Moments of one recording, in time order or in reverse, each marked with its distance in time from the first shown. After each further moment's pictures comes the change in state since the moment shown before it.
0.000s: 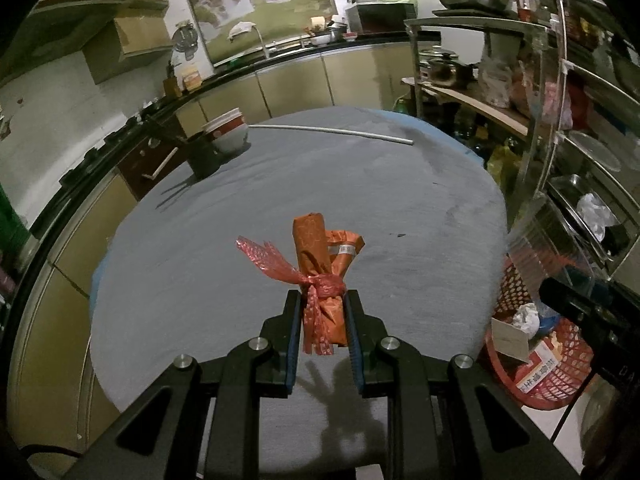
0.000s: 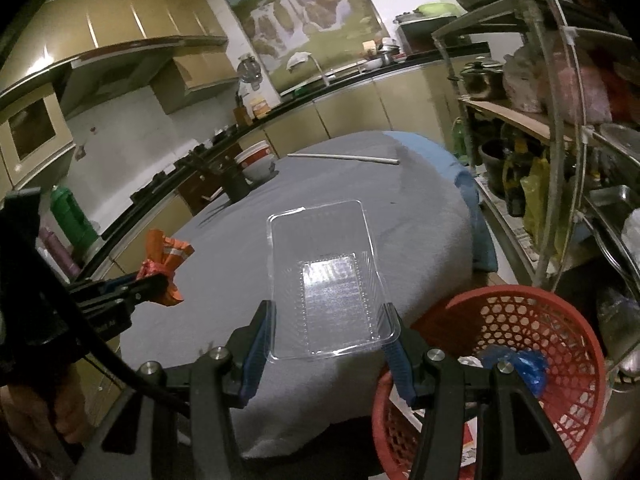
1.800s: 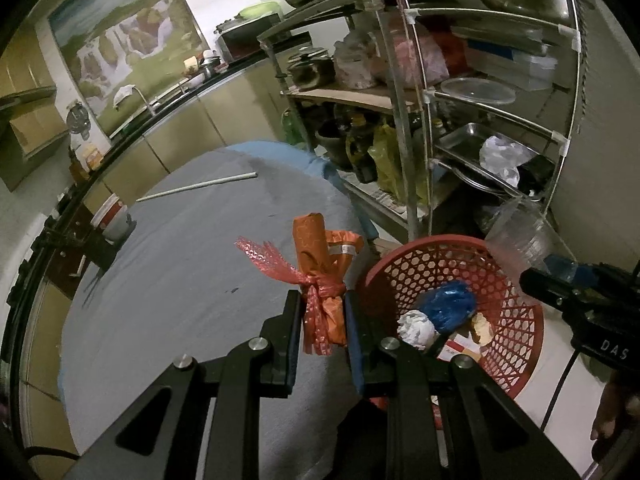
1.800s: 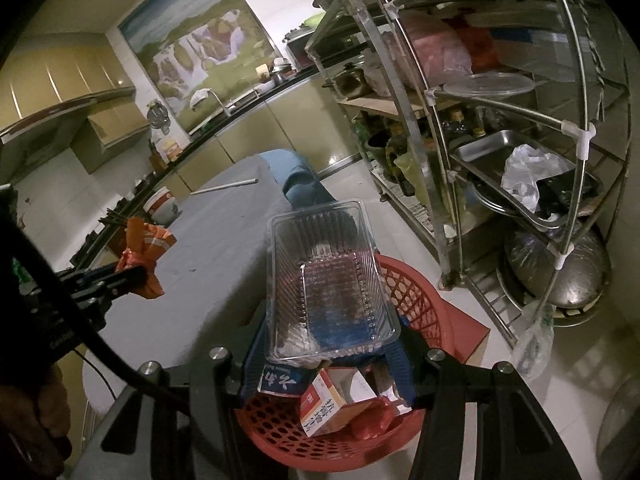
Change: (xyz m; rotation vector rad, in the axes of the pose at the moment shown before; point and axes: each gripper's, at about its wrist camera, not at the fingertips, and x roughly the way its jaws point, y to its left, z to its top) left arm -0.011 -0.160 0.020 0.346 -0.060 -0.206; right arm -0.086 -0.128 -0.037 0.241 -0.066 -0.229
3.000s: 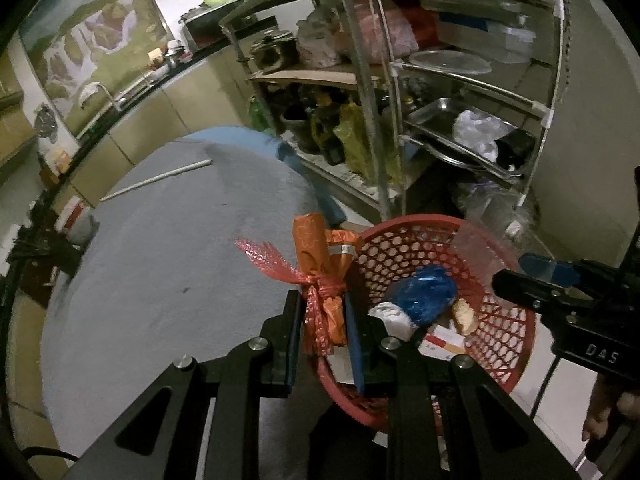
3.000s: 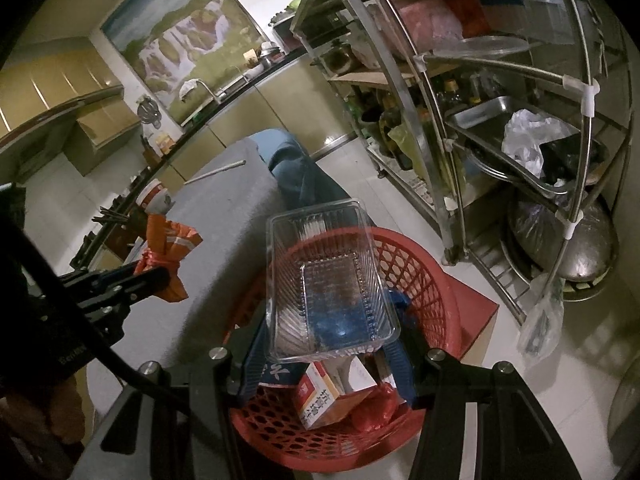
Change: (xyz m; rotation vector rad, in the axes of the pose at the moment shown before) left arm 0.035 -0.024 0.001 0.057 0.058 -0.115; right arm 0.026 -0.017 -0.007 0.061 0.072 0.009
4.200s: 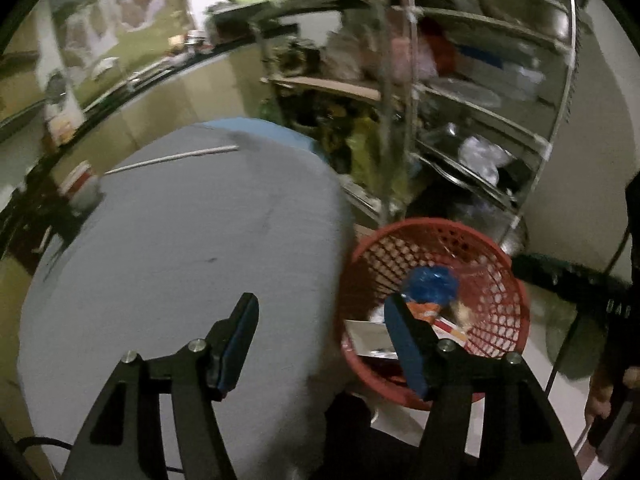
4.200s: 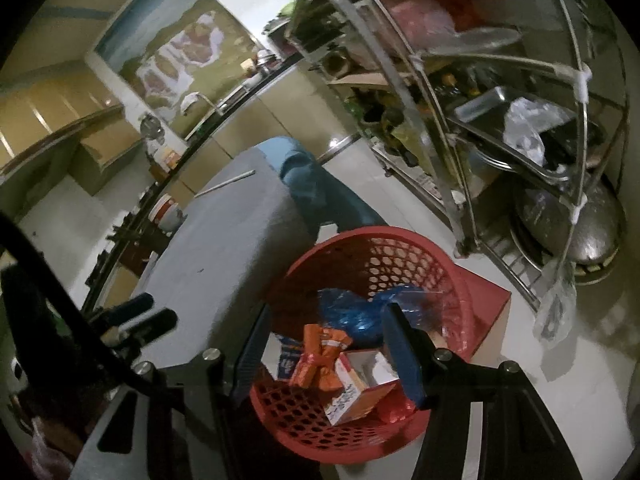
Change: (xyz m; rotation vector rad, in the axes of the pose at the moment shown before) left arm -0.035 0.060 -0.036 -0.138 -0.065 -0.033; right arm -0.013 0.011 -0.001 0.056 -0.013 0.052
